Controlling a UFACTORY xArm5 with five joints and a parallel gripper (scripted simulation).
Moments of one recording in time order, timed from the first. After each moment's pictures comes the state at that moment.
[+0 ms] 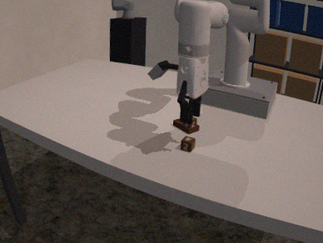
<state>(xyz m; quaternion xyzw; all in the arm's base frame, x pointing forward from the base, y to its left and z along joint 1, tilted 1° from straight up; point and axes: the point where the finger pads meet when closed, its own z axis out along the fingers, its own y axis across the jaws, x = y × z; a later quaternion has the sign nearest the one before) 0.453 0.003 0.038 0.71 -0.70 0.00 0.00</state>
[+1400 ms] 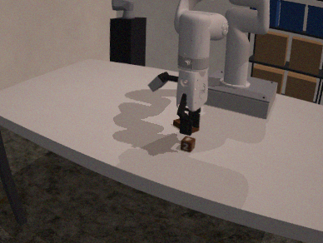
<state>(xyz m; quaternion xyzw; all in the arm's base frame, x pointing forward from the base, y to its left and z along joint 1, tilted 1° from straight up) 0.452 0.003 0.006 0.71 -0.70 0.00 0.00</state>
